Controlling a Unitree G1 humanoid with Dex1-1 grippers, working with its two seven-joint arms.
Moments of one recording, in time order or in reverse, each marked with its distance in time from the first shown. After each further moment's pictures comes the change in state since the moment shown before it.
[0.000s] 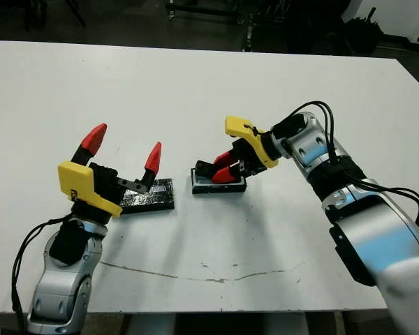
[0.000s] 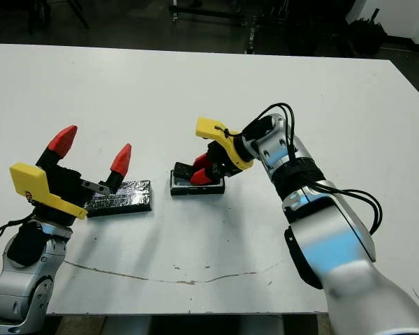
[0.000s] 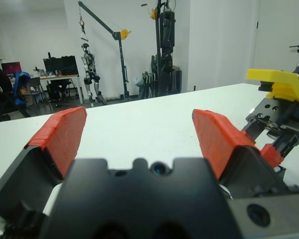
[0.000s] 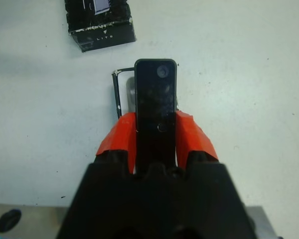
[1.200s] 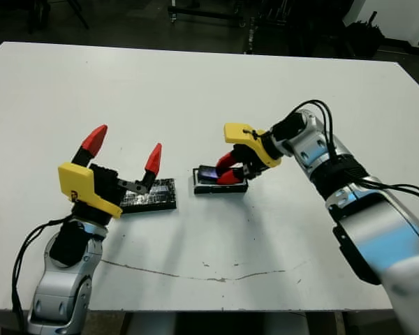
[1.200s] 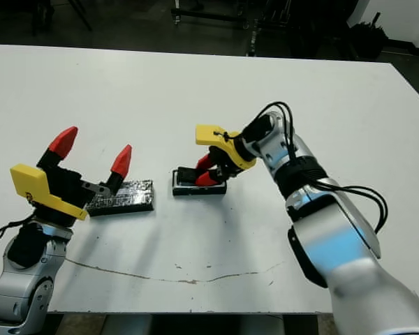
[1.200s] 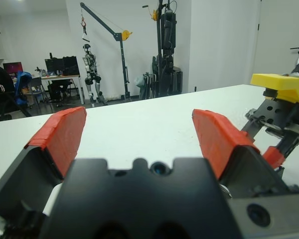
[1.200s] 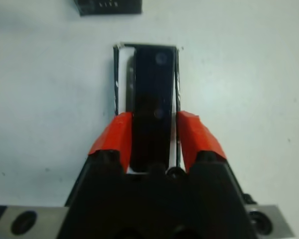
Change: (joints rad) left arm 0.005 -0.001 -0.003 0.000 -0.004 0.001 0.000; right arm -0.028 -0.043 0.094 0.043 -0.076 -0.142 -0.004
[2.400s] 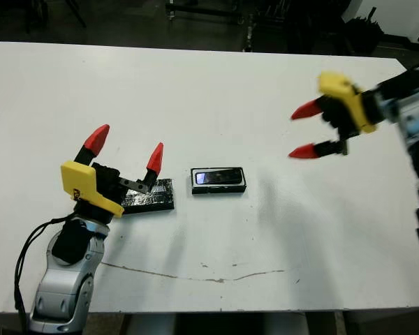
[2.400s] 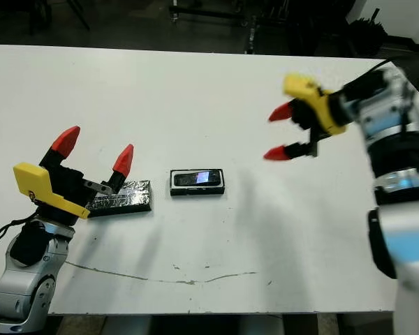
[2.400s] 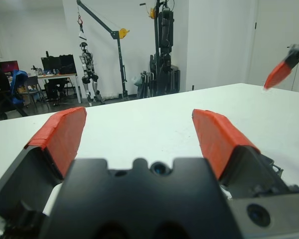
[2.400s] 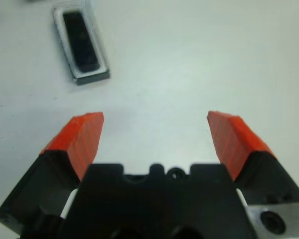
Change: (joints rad) left arm -0.014 -0.001 -0.004 0.012 0.000 0.002 -0.001; right arm 0.049 -0.398 -0.310 -0.207 0.129 0.084 0.032
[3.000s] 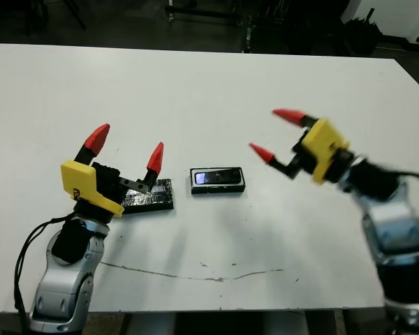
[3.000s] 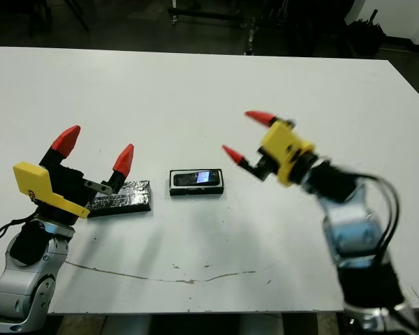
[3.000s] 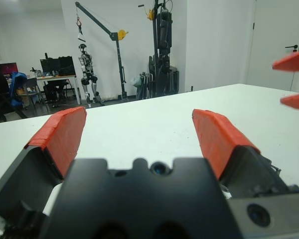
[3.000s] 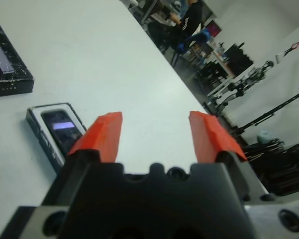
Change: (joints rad) left arm 0.003 0.000 -0.002 0.000 0.000 -0.001 -0.002; right arm 0.688 0.275 -0.044 -0.932 0.003 -0.018 -0.751
